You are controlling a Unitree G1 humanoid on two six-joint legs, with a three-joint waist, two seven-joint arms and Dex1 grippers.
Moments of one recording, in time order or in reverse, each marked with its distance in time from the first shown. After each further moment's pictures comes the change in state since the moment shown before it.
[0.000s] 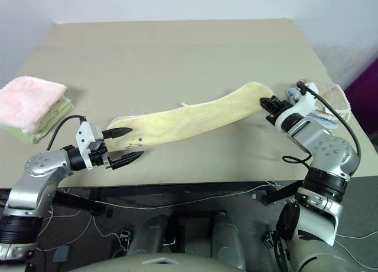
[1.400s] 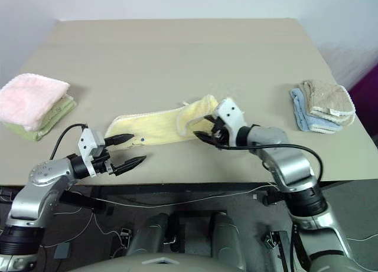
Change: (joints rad) left arm 0.102 -0.050 0.019 -0.091 -0.067 0.069 0.064; right arm 0.143 -0.110 0.458 -0.308 -0.440 -0.332 0.503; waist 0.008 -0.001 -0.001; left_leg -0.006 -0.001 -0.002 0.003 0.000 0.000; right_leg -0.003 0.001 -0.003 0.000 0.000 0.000
